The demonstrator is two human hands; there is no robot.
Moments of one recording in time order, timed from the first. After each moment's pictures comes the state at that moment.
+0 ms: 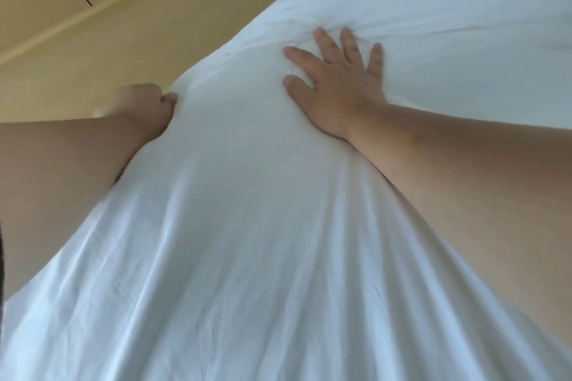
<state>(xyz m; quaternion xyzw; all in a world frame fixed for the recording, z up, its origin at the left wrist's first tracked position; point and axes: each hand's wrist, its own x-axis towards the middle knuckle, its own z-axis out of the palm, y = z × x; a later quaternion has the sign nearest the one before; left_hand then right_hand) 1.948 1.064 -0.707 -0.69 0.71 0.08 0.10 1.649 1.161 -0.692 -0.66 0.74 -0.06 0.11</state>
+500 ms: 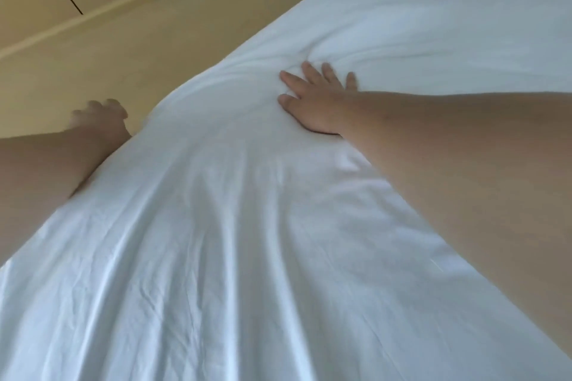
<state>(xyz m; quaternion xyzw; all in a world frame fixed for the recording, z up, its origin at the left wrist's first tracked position) 1.988 1.088 -0.695 -0.74 0.65 0.11 0.13 1.645 1.169 -0.662 -0.65 0.73 0.06 0.20</state>
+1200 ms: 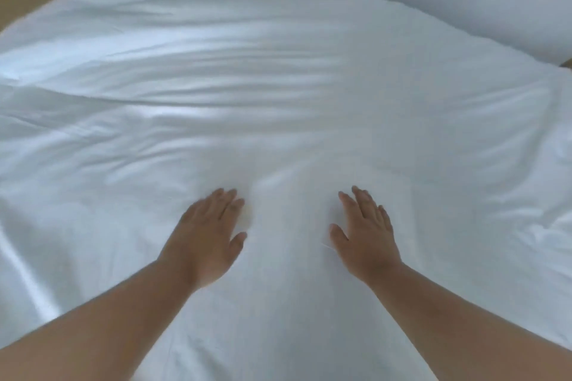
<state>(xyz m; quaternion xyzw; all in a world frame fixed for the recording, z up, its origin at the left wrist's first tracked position) 1.653 1.584 -0.582 -0.20 0.97 0.14 0.10 1.460 1.810 -0.579 -0.33 0.93 -0.06 0.16</state>
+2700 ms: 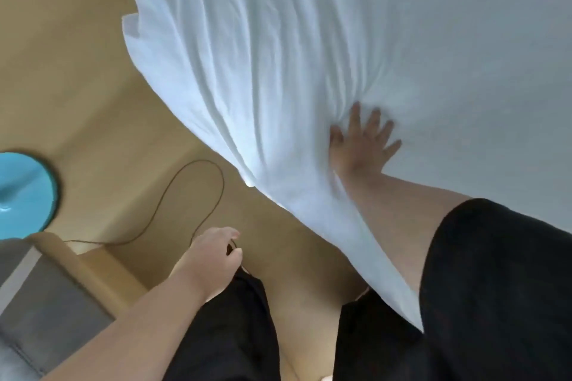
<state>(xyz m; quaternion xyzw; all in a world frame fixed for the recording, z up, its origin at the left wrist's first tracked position) 2.198 1.735 -0.567 -0.56 0.67 0.43 0.22 1.878 1.679 -0.630 -0.37 0.89 0.03 0.24</state>
